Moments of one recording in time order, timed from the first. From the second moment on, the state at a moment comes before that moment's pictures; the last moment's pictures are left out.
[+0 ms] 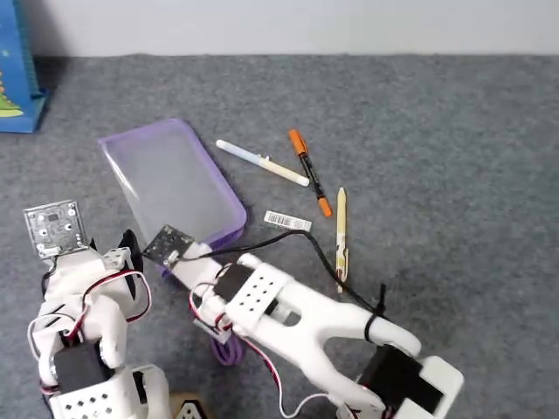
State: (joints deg) left arm -21.1 -81.1 66.6 65.5 4.3; right arm -57.9 -3.3 32.2 57.4 1.2
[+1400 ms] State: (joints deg) left arm -21.2 -81.2 67.3 65.5 4.3; right arm -55.5 7.3 22.0 60.4 3.4
